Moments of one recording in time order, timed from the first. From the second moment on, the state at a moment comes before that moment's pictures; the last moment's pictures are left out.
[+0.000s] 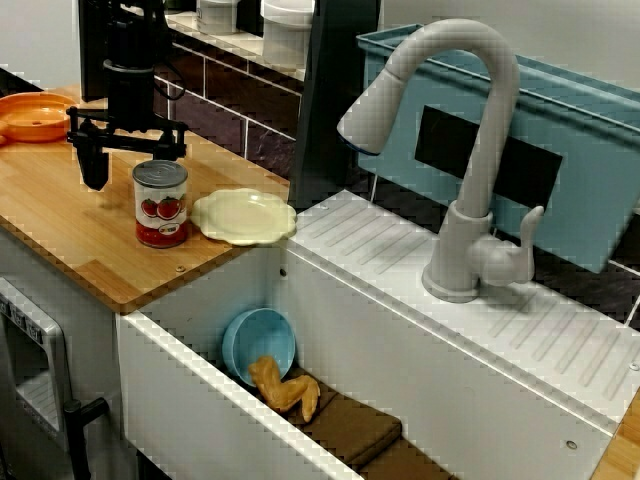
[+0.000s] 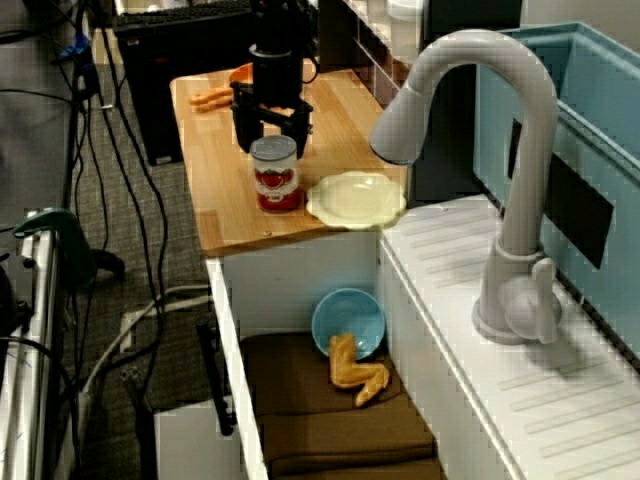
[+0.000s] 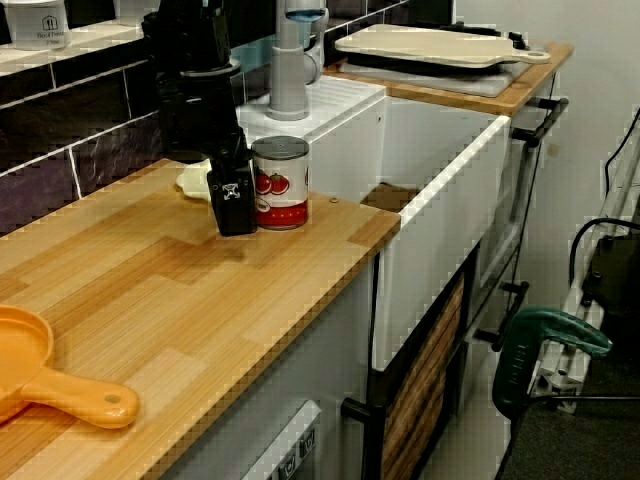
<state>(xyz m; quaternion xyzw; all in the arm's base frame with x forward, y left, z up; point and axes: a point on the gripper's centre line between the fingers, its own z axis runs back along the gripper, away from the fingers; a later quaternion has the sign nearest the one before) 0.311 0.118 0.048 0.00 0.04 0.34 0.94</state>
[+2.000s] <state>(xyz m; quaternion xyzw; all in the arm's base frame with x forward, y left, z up) 0.319 0.168 0.047 -0.07 -0.08 -0.10 0.99</state>
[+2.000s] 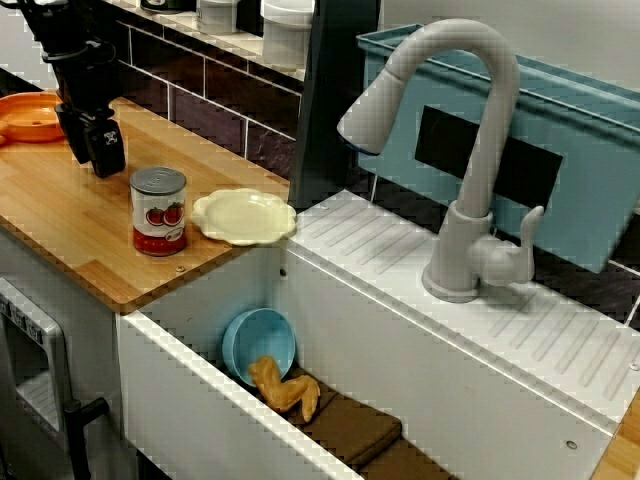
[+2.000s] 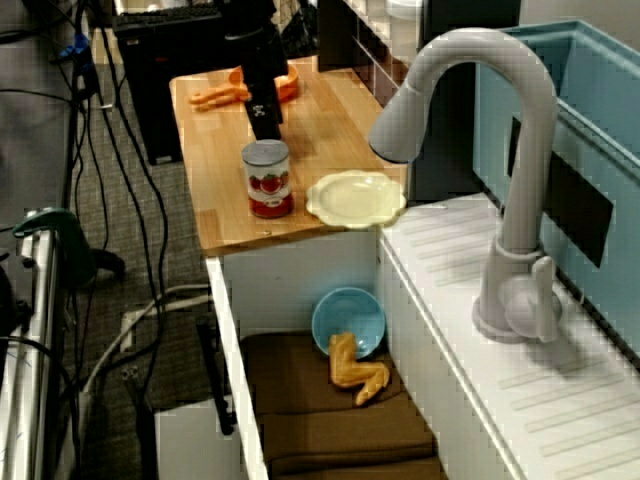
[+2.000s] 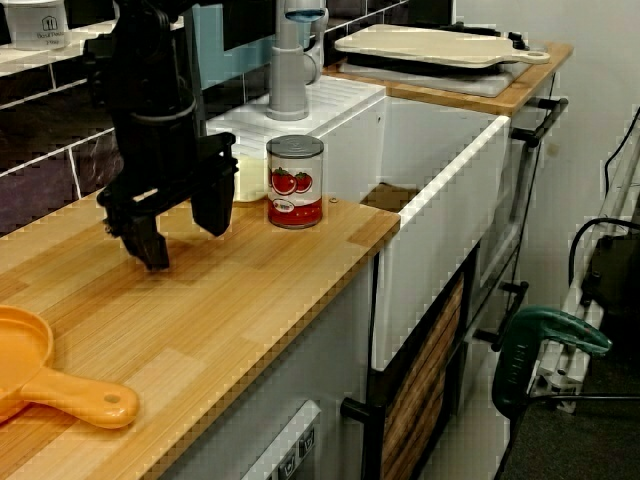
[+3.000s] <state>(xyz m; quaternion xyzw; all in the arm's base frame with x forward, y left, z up) 0.310 0.121 0.058 -0.08 -0.04 -0.15 0.98</state>
